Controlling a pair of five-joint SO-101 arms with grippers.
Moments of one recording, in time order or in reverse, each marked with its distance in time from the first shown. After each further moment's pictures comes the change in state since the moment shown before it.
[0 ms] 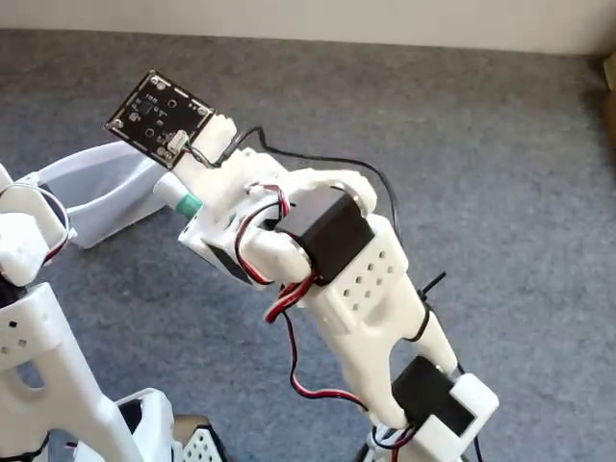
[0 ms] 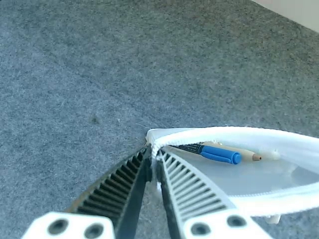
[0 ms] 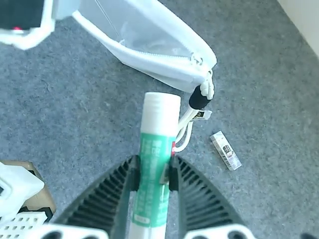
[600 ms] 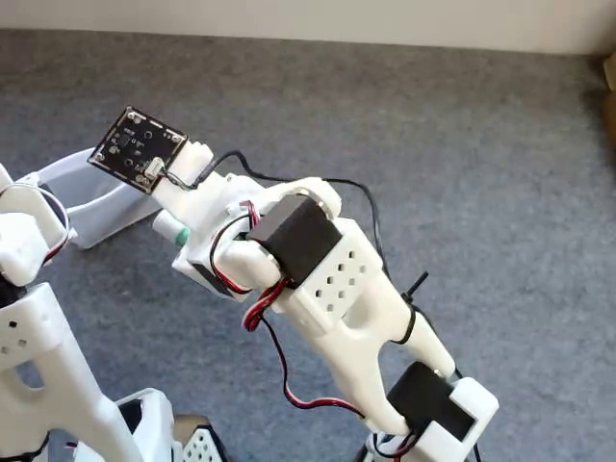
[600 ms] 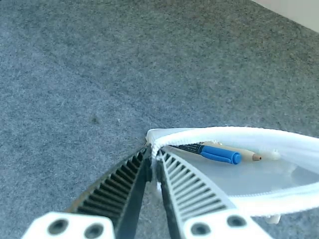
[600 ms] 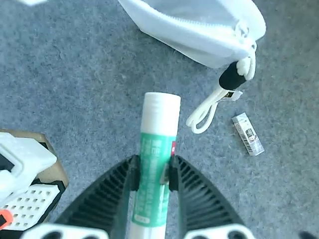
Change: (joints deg) left arm 0.0 0.0 0.1 0.0 0.0; right arm -3.2 -0.8 8.5 0.0 -0.2
